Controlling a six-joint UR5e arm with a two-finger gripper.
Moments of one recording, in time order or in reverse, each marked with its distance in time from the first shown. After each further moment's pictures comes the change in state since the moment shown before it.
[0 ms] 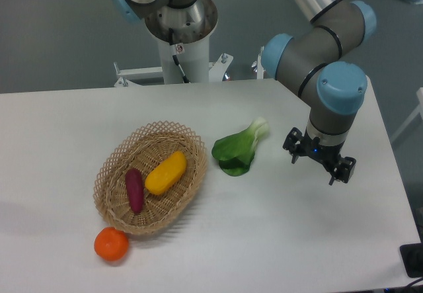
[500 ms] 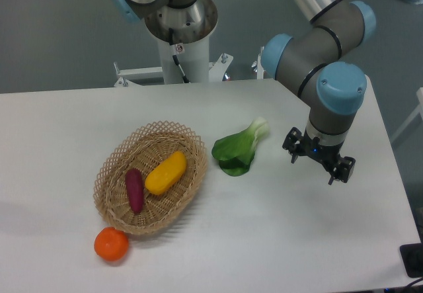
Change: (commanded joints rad) arm 0.000 0.002 -0.005 -0.003 -0.002 -0.006
